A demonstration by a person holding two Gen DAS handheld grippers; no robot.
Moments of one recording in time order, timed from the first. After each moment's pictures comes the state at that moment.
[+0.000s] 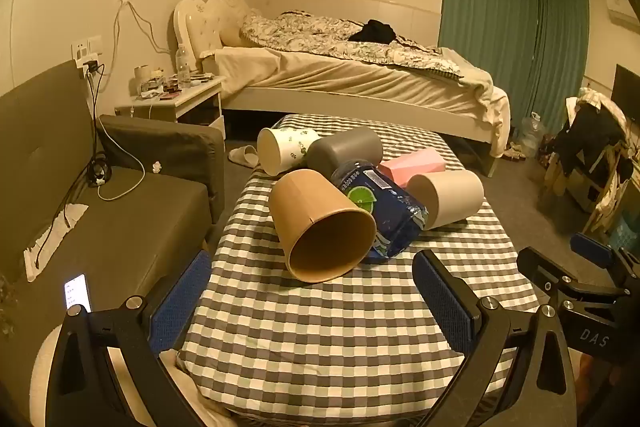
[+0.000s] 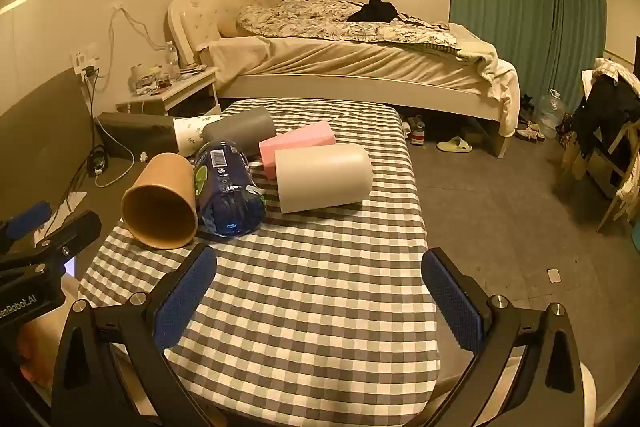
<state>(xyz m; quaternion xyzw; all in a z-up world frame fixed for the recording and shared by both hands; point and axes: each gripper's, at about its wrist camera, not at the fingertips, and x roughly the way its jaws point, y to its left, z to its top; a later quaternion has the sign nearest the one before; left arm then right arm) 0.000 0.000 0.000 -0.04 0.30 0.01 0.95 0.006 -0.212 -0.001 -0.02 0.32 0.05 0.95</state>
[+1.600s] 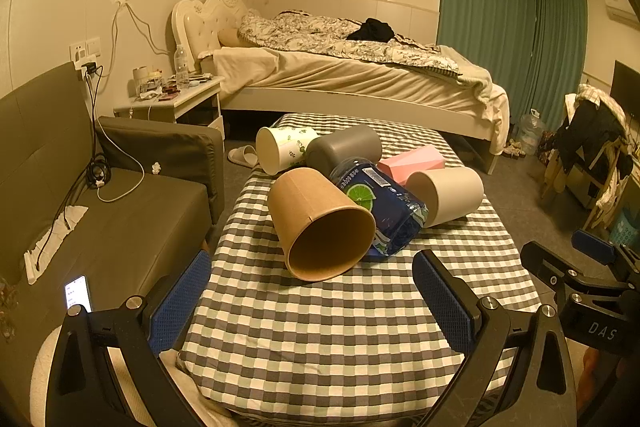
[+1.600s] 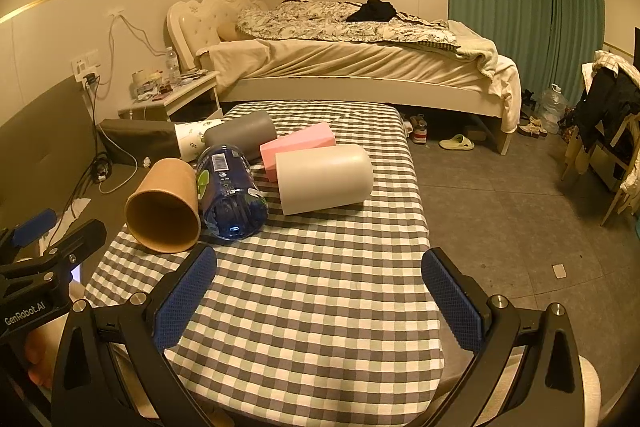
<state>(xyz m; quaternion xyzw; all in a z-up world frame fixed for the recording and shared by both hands) -0.001 0.000 0.001 -0.03 0.30 0.01 0.95 0.007 -0.213 0.001 -0.01 0.32 0.06 0.95</state>
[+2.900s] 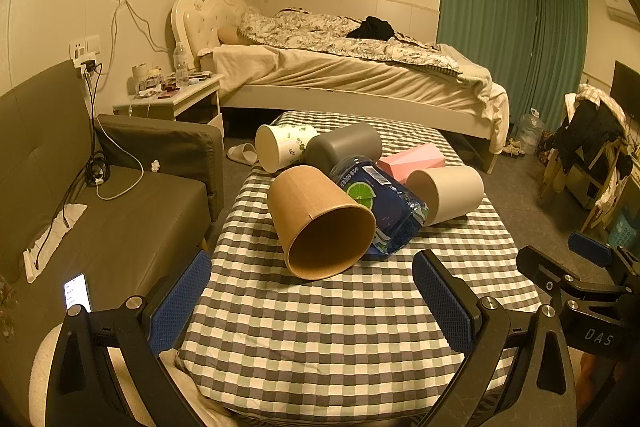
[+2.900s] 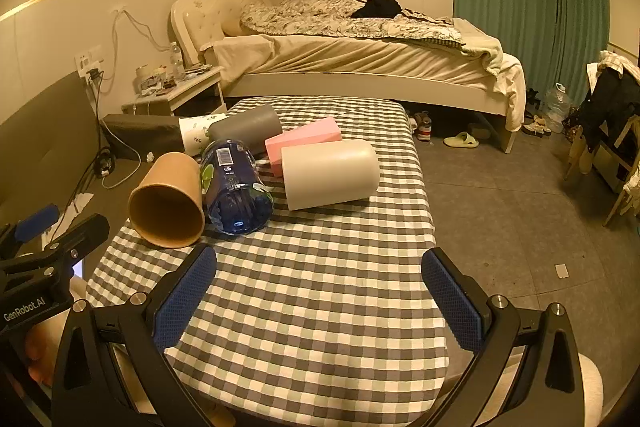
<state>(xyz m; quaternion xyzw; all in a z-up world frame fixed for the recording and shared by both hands) 0.000 0.000 0.001 -0.03 0.30 0.01 0.95 0.008 -0.208 -0.006 -0.01 0.33 0.07 0.94</state>
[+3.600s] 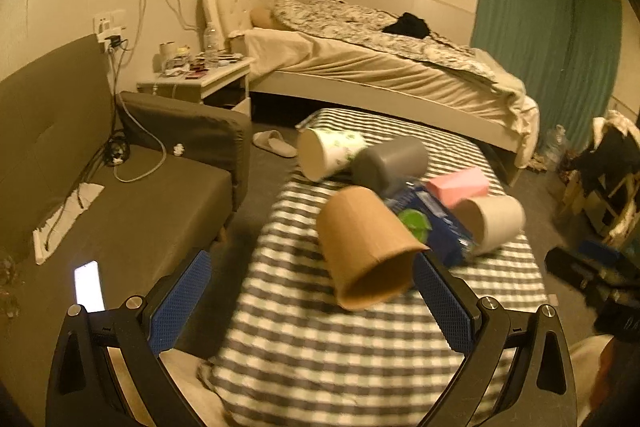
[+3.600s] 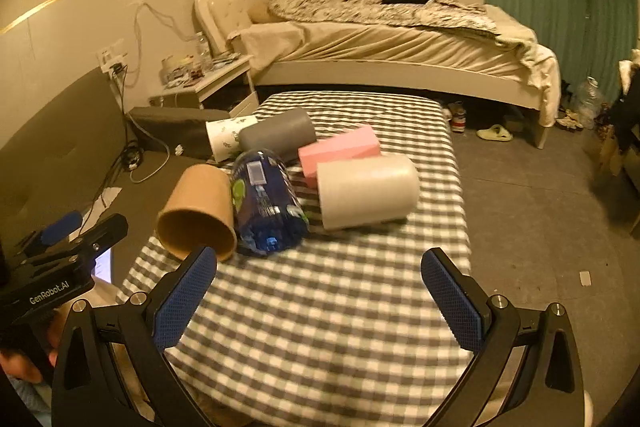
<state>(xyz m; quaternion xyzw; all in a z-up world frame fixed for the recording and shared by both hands) 0.040 0.044 0.002 -0.07 0.33 0.07 0.94 0.065 -0.191 0.019 0.00 0.37 0.14 0.92</state>
